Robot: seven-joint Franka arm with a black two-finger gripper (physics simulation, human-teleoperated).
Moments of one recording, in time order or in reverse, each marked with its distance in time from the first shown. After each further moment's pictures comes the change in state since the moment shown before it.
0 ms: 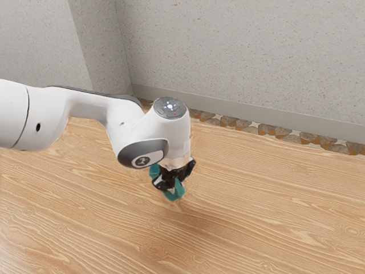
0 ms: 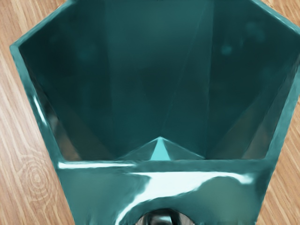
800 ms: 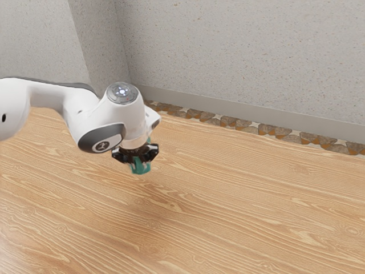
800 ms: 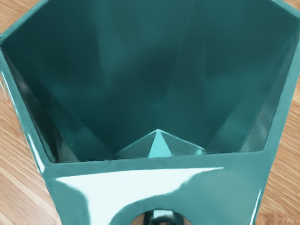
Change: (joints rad) arm 0.239 -0.123 -0.004 -0.118 0.111 0.102 0.701
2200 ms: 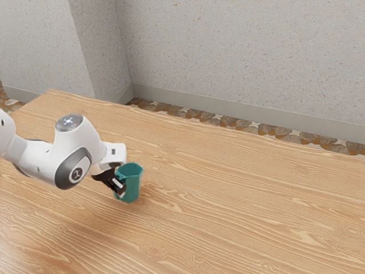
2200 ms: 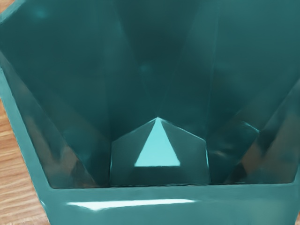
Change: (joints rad) arm 0.224 0.017 -0.028 -0.286 -0.461 0.405 1.331
